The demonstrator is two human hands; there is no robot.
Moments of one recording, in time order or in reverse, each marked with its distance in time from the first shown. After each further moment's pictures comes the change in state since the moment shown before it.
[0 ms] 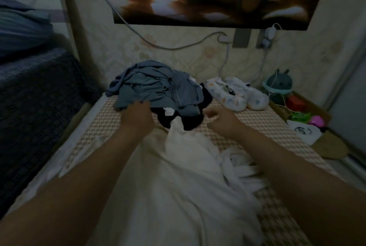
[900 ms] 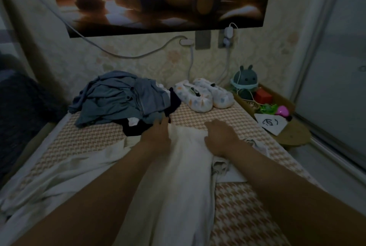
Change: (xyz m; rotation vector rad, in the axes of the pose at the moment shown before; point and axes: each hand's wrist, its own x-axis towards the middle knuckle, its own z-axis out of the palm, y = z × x) left_hand -0.001 0.142 0.071 -0.136 -0.255 0.246; right_hand -0.038 0.099 -0.045 -0.687 0.027 0.092
